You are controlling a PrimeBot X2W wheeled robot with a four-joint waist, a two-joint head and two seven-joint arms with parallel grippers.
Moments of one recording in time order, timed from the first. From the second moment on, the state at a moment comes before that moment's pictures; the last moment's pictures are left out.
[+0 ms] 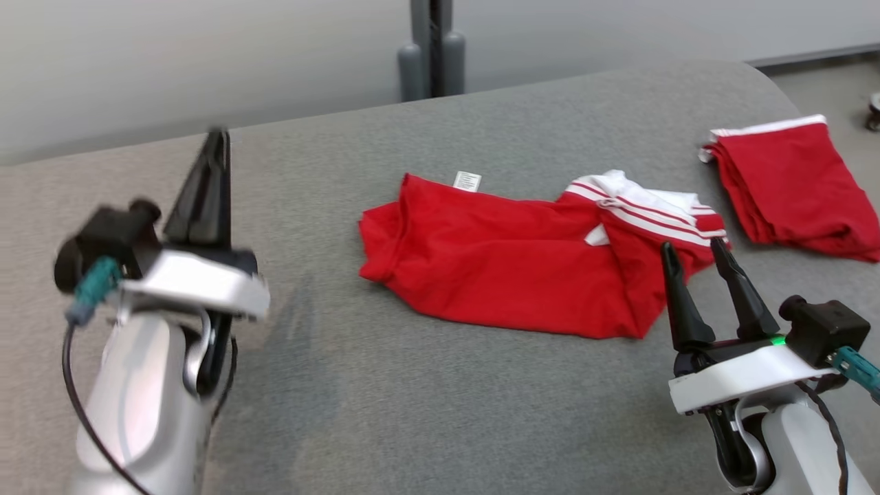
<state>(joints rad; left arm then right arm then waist) -0.51 0.12 -0.08 0.40 -0.24 -0.11 -0.26 -0.26 -0.10 0.16 0.28 0.40 0.13 -0.26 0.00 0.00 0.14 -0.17</state>
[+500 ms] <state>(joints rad) -0.13 0.05 -0.05 0.23 -0.26 -0.11 -0.26 -0.20 -0.12 0.12 0.26 0.37 0.13 -0.26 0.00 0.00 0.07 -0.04</state>
